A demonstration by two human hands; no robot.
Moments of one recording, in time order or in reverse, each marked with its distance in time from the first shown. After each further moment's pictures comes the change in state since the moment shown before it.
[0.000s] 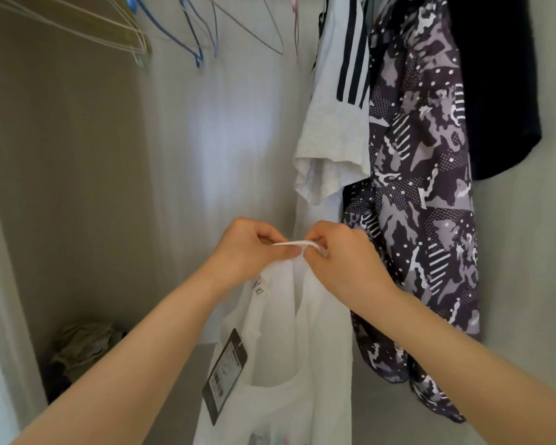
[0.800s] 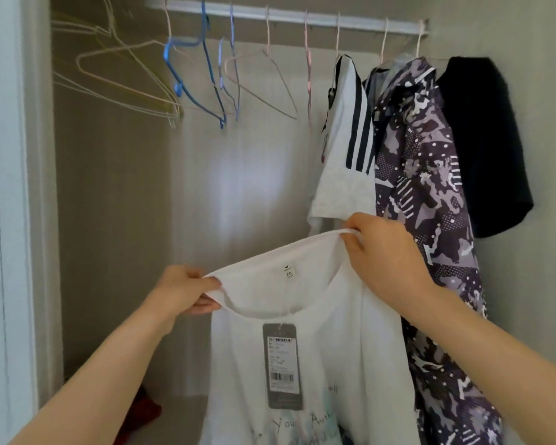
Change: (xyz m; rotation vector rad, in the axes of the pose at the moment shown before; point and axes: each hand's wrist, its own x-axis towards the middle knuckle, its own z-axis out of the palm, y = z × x) left_hand -0.006 -0.023 -0.090 -0.132 0.263 -0.380; right_hand 0.044 -0.007 -0.057 -0.171 0.267 -0.165
